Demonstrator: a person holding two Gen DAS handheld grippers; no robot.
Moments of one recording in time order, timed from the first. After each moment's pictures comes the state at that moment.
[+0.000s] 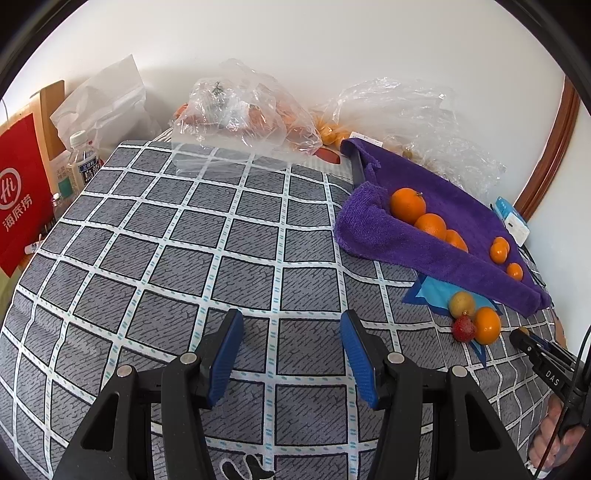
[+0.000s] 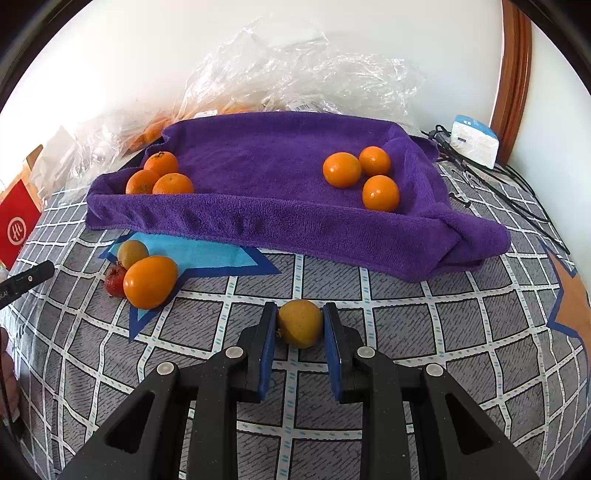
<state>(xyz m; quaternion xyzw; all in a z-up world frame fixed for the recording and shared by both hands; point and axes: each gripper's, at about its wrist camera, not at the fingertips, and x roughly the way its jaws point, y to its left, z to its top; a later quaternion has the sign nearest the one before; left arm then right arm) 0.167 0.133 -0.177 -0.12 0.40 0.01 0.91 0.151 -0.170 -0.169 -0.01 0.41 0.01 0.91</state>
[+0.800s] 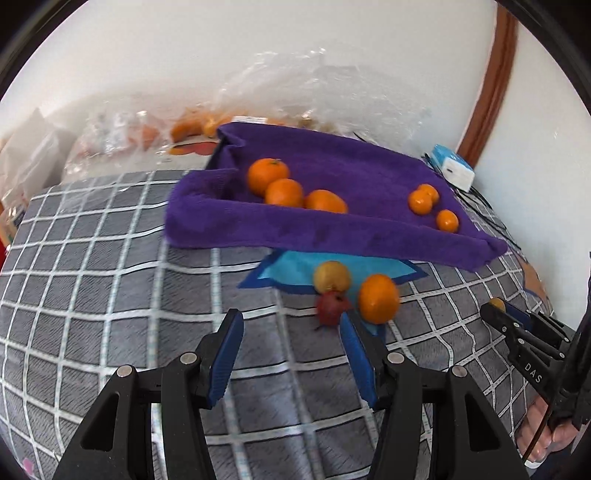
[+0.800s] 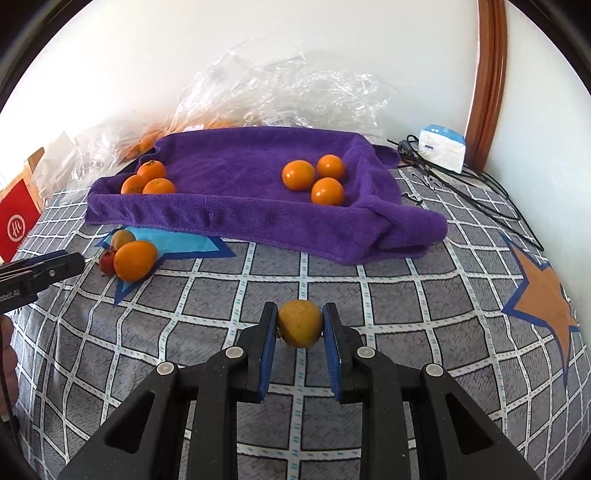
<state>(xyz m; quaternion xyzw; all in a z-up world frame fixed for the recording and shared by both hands) 0.174 0.017 -0.162 -0.04 0.42 -0.10 0.90 0.118 -0.202 -0.161 -0.02 0.38 -0.01 0.93</state>
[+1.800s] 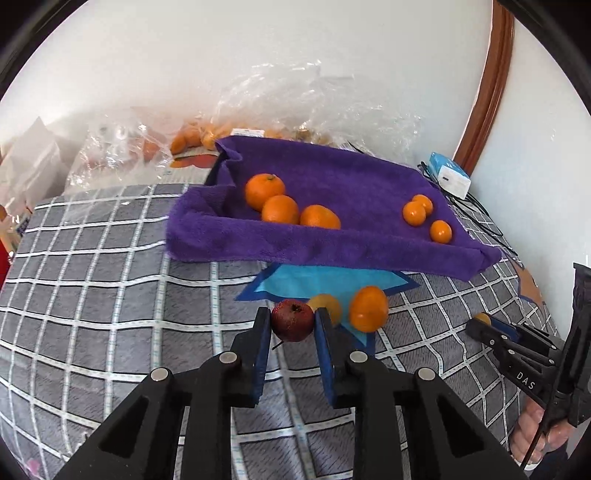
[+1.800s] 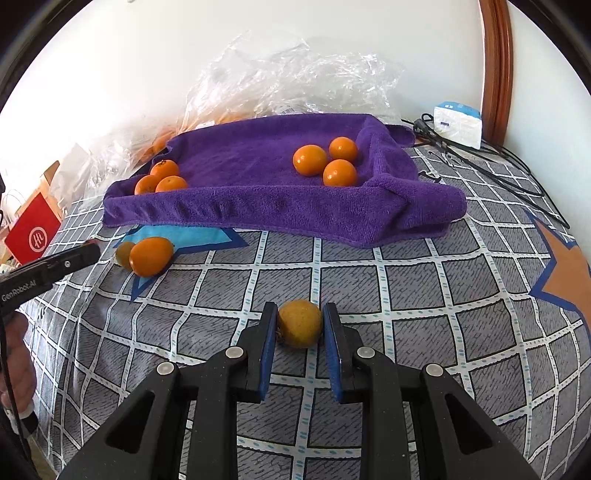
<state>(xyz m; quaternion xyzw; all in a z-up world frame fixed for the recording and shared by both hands) 0.164 0.023 -0.147 -0.05 0.40 -0.09 0.91 0.120 -0.210 -0.166 0.03 0.40 0.04 0.92</state>
